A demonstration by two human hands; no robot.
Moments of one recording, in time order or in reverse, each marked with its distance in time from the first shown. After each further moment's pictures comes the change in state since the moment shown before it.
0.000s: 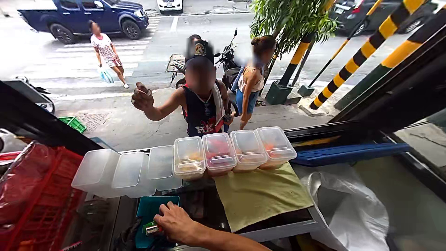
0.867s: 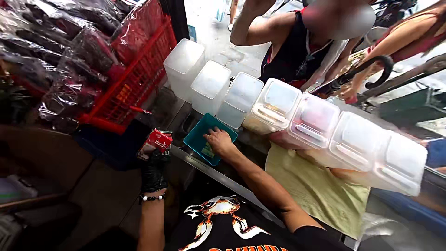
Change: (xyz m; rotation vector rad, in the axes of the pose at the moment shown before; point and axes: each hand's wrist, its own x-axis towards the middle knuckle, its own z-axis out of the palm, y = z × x) left_hand -0.063 0.050 -0.053 -1.292 0.834 -0.849; right_hand 0.051 0.007 0.018 -0.334 -0.259 -0.045
